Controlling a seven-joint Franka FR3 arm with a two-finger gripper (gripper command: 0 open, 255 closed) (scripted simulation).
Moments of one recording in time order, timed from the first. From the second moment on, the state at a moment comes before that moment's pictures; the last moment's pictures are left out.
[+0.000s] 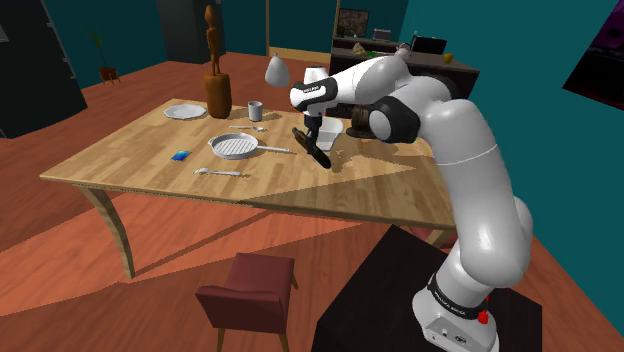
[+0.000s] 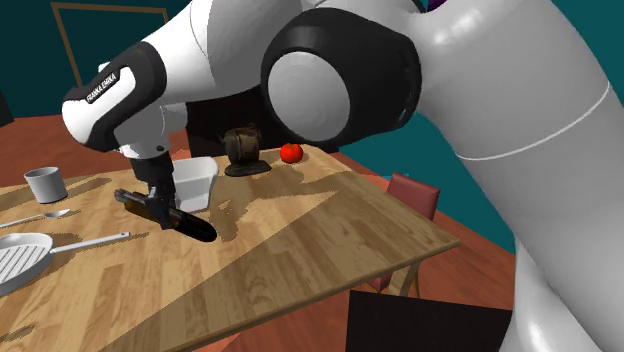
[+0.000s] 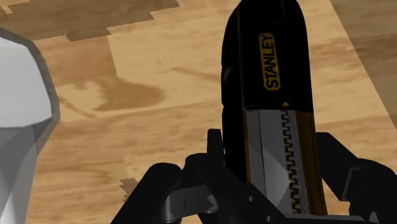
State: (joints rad) arm -0.02 0.72 -0.42 -1.34 0.26 1.97 -0.88
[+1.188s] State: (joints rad) arm -0.08 0.99 -0.38 -1.01 0.30 1.93 -0.83
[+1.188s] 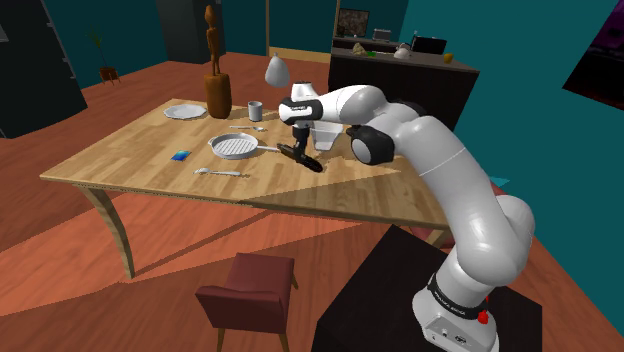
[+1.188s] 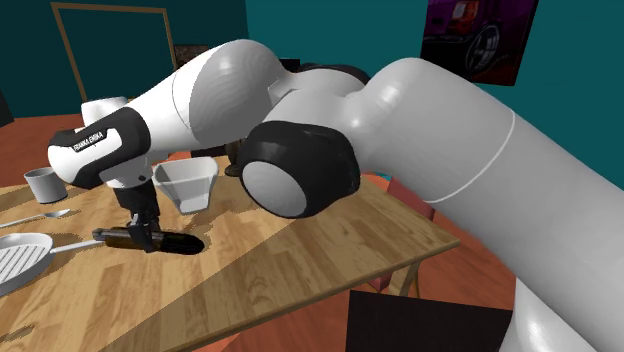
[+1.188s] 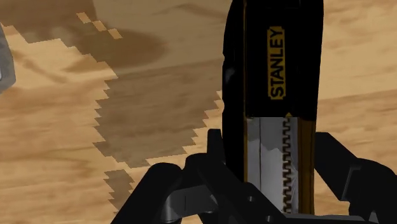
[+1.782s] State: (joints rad) arm -0.08 1.03 -0.37 -1.02 0.31 1.97 -0.83
